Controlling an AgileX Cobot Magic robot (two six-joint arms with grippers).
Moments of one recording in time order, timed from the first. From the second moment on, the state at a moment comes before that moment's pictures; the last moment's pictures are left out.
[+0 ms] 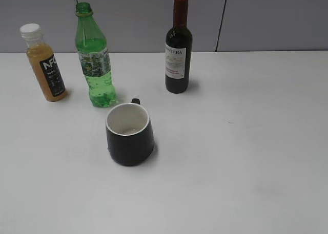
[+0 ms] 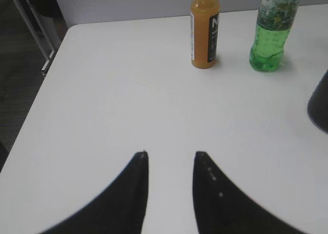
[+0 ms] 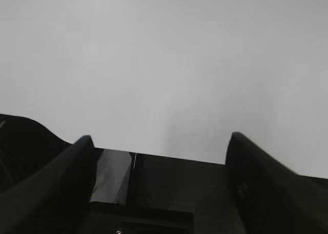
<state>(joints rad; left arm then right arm) -0.06 -0.01 -0.50 -0.01 1.05 0.06 0.13 0.97 -0.74 0.01 1.12 -0.04</state>
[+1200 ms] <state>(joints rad) -0.06 -0.01 -0.50 -0.01 1.05 0.06 0.13 0.00 -0.41 0.05 0.95 -0.04</state>
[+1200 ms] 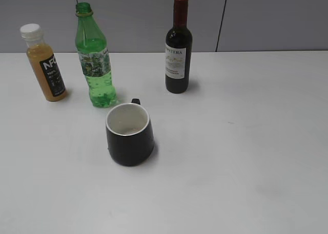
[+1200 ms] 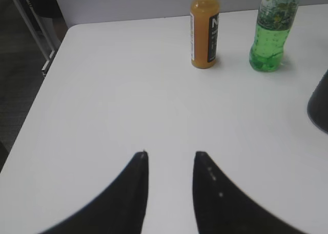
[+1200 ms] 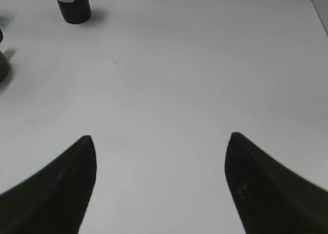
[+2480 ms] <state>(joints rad) -0.06 -0.01 -0.50 -0.05 1.05 0.06 0.13 0.00 -0.41 0.05 0.95 -0.04</state>
